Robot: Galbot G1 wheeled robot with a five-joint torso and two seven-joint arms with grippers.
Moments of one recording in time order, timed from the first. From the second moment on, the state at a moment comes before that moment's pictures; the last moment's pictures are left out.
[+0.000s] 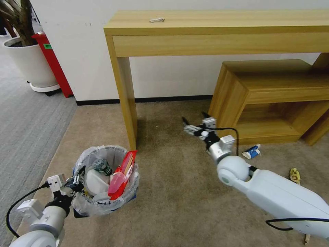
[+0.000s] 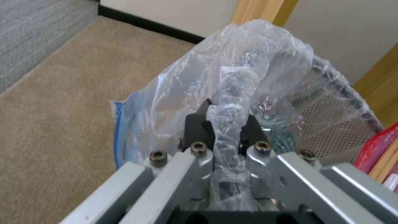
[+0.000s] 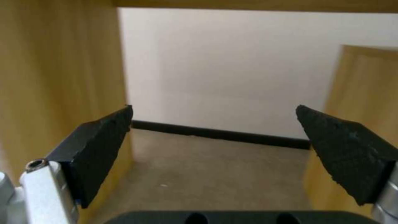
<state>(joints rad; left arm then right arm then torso) 1.72 -1.24 -0.84 -2.21 -0.76 0.27 -0.06 -0.53 0.72 -0.45 1.76 0.82 0.20 0.47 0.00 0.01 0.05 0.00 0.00</state>
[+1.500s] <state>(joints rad) 1.71 -1.27 -0.84 -2.18 -0.68 0.26 -0.03 -0.69 0.76 -0.28 1.58 0.73 0.25 0.51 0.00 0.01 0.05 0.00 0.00</state>
